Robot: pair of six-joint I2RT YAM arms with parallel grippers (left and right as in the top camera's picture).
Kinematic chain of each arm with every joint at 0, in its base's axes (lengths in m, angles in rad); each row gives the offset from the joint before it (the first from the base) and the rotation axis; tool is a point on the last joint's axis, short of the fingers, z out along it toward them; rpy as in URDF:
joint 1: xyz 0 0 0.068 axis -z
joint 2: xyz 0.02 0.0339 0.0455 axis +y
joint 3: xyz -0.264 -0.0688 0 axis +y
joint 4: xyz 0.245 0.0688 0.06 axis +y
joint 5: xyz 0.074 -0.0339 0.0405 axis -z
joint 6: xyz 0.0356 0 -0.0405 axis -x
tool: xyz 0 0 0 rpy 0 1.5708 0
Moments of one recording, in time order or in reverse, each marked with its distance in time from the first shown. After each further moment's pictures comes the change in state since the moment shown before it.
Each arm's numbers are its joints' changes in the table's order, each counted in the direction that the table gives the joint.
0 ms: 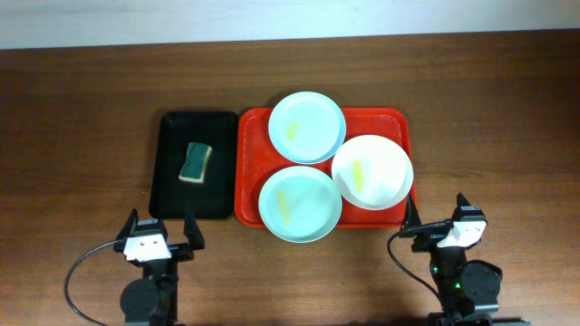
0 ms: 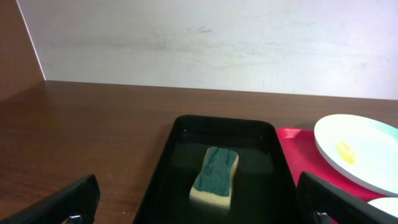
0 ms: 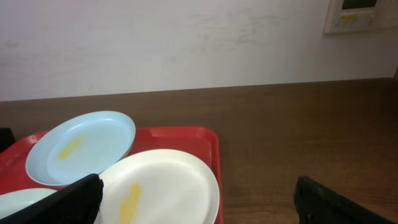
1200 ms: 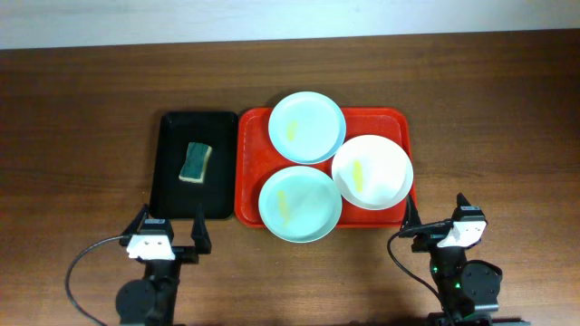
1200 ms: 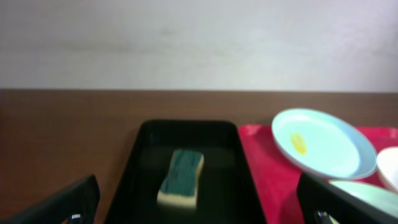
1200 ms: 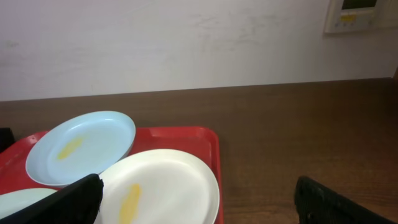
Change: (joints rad) left arm -0.001 0.027 -0.093 0.087 0.148 0.003; right arm 0.000 0.000 0.000 0.000 0.000 0.000
